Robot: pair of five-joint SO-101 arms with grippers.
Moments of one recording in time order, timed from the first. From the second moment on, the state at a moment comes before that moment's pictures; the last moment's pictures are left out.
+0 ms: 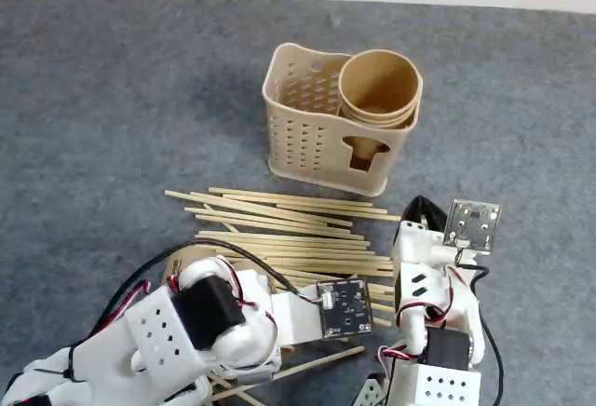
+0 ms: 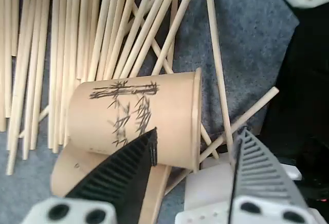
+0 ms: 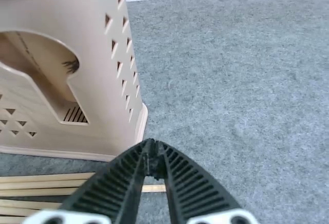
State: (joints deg) left arm 53.1 -50.8 40.9 100.1 -17.5; right arm 3.2 -104.6 95.4 39.6 1.0
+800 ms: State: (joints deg) left arm 36.2 -50.8 46.3 89.7 -28.6; right arm 2.5 -104.6 95.5 39.2 2.7
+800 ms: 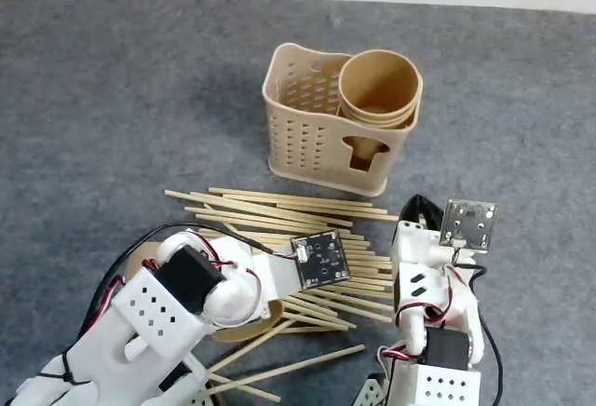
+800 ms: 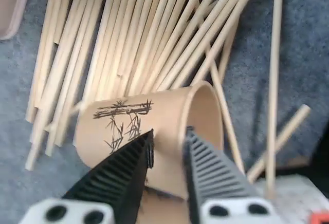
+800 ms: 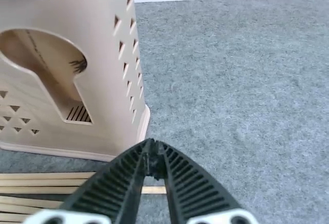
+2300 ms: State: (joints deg) left arm 18.6 -50.8 19.0 69.5 -3.1; right arm 2.5 -104.6 95.5 39.2 2.8
